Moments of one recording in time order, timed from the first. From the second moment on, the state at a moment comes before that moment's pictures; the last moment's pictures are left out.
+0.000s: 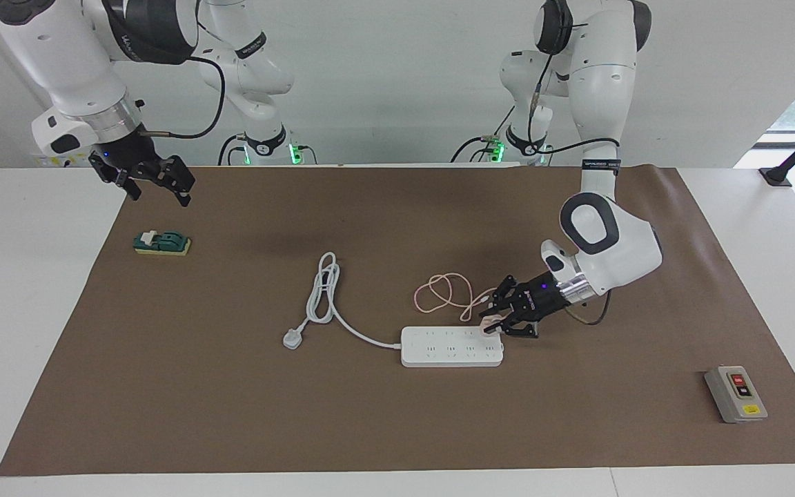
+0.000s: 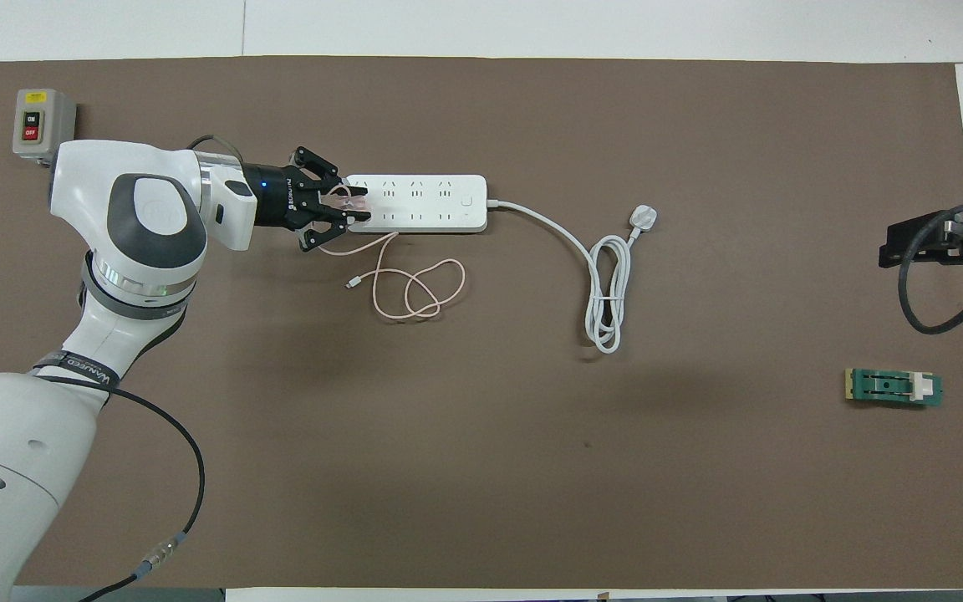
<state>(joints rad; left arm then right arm) -0.26 0.48 0.05 -1.74 -1.10 2.16 1.98 -0.18 -0.04 0.11 -1.70 0.01 1.64 0.12</state>
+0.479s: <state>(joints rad) -0.26 0.49 0.06 -1.72 -1.10 2.14 1.98 -0.18 -0.04 0.11 -1.70 0.01 1.64 0.12</state>
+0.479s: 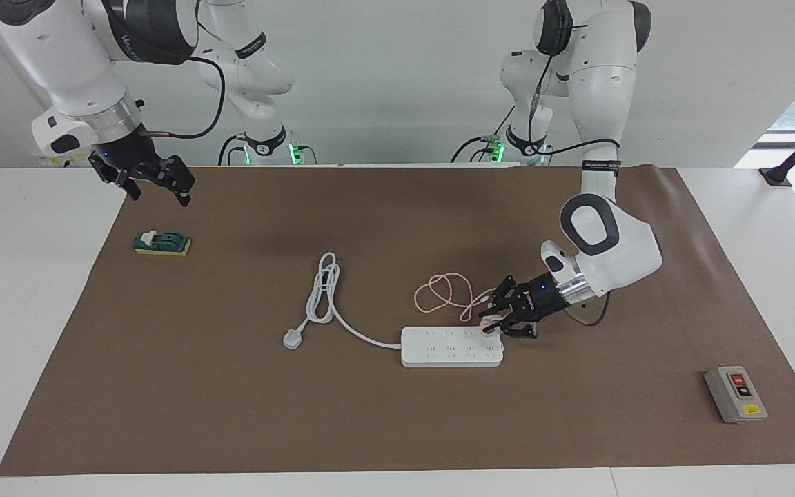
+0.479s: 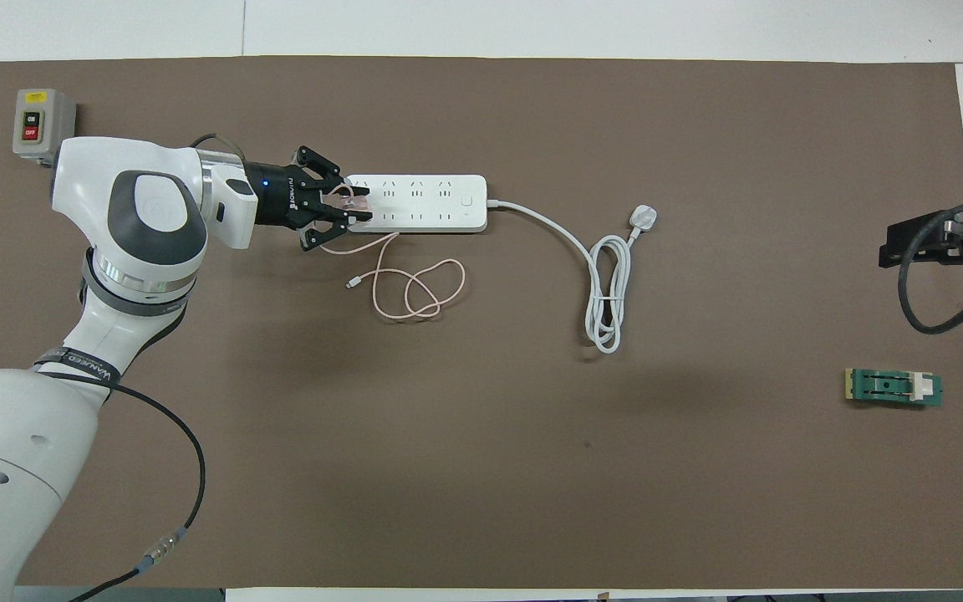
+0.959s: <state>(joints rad) -0.26 0.51 0.06 -1.70 -1.10 2.11 1.98 -0.18 -0.04 0.11 -1.70 0.01 1.64 0.12</state>
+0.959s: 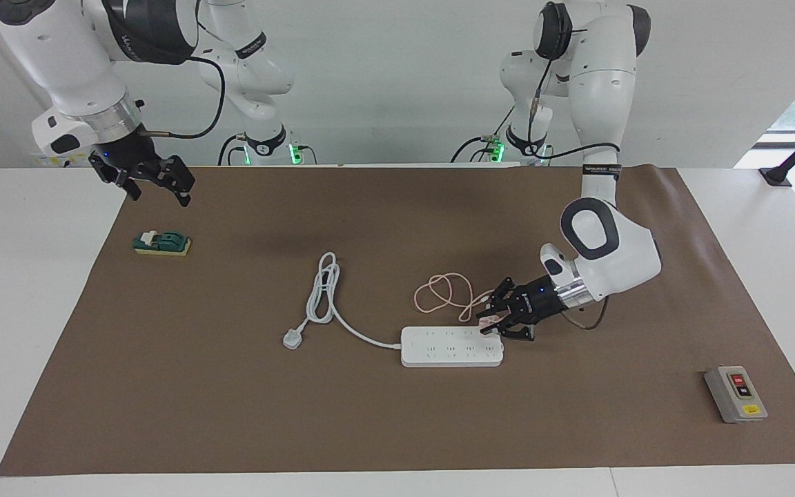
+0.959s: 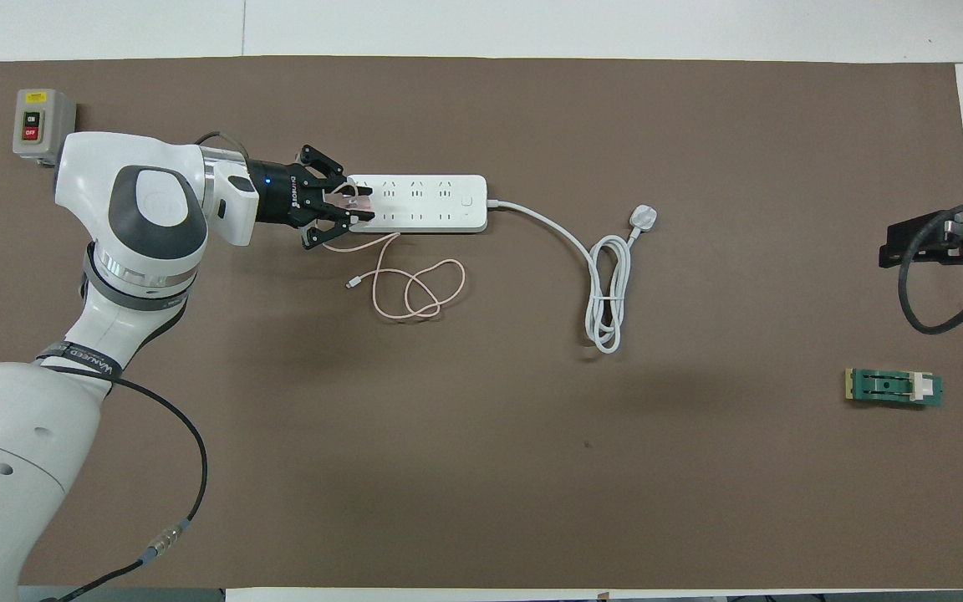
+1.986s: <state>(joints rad) -0.24 0.52 0.06 -1.67 -1.04 2.07 2.03 -0.18 -0.04 0.11 -1.70 0.01 1.64 0.12</state>
